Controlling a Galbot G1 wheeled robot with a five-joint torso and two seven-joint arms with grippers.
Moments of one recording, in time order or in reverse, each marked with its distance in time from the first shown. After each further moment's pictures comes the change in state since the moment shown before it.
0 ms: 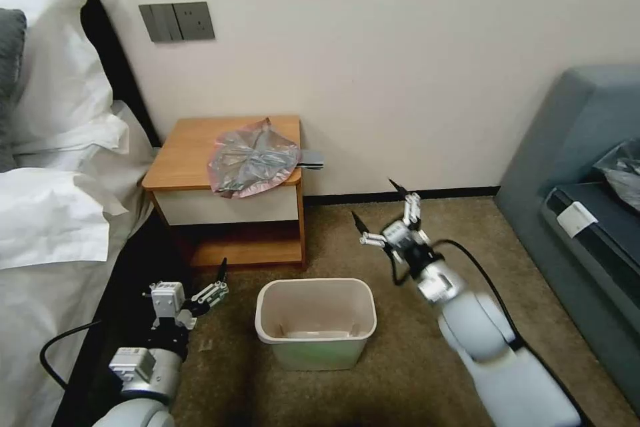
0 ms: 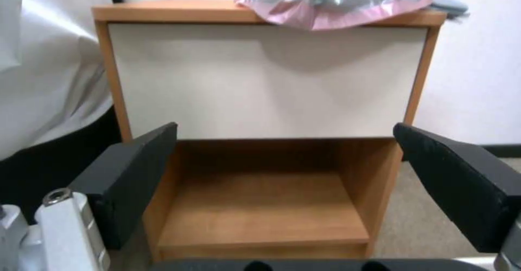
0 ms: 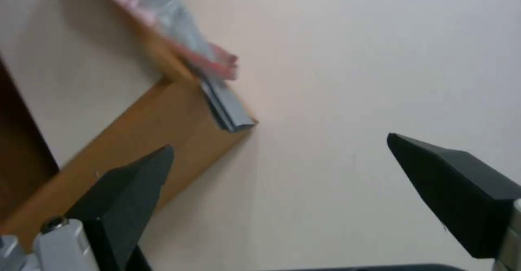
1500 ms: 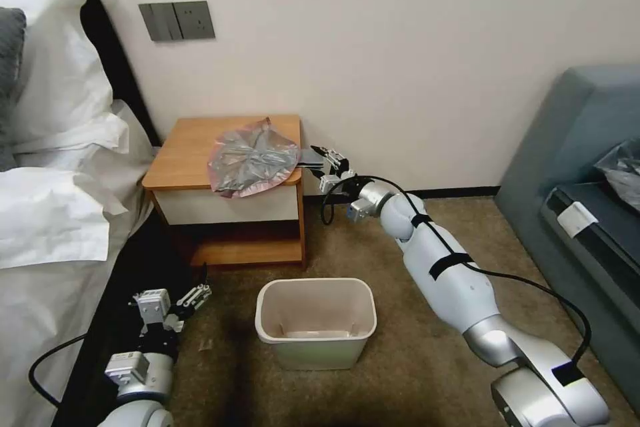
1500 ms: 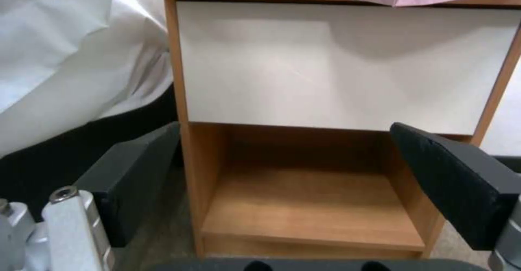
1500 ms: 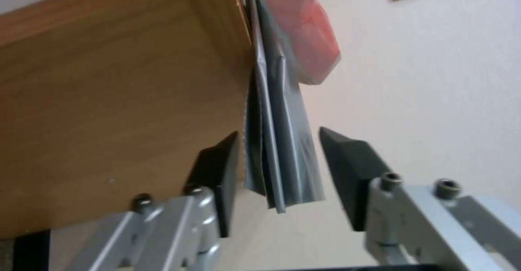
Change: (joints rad) left arm -0.035 -0.064 -0.057 0.081 0.016 -0.047 -0.025; right arm 0.524 0.222 -0.152 -0.624 -0.364 0.184 -0.006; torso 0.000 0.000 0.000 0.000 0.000
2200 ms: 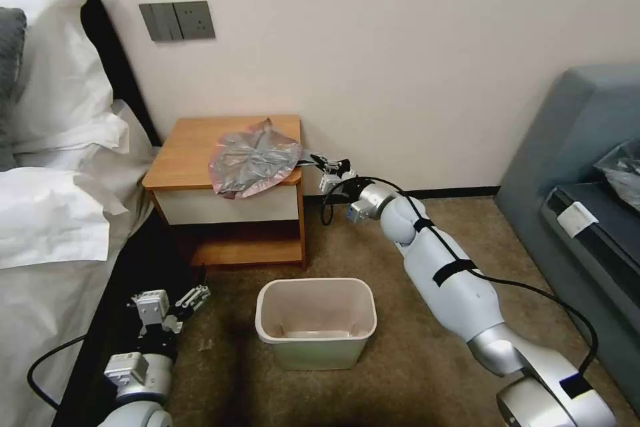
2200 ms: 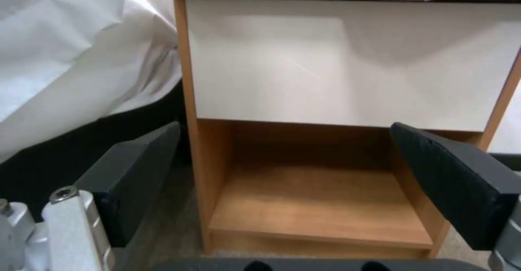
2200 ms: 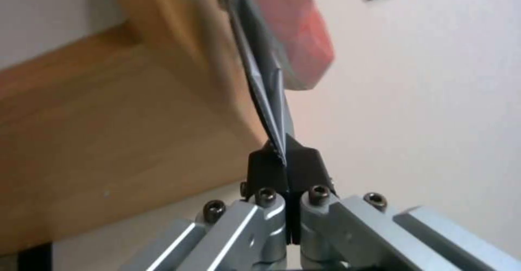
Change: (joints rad) left arm 0.006 -0.001 -0.009 0.001 0.002 -0.001 -0.008; right arm -0.058 -0.035 -0.004 0.136 0.088 -0.073 -0.026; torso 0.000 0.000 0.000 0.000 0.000
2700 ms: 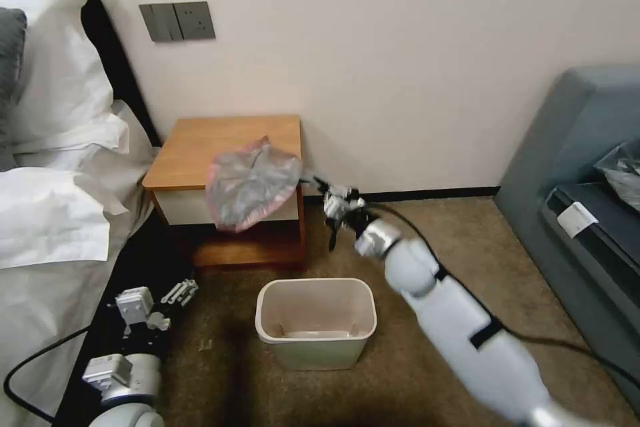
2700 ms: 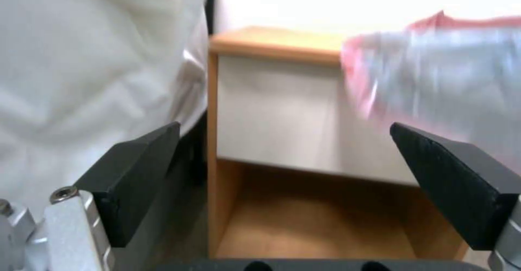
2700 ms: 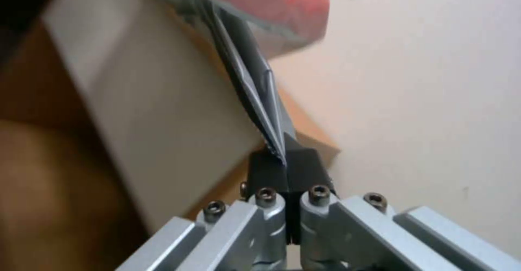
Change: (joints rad) left arm 0.011 -0.021 -0.050 -0.132 -0.081 0.060 -0.035; right arm -0.362 -0.148 -0.070 0.443 0.416 -0.240 0.015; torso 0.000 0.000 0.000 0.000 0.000
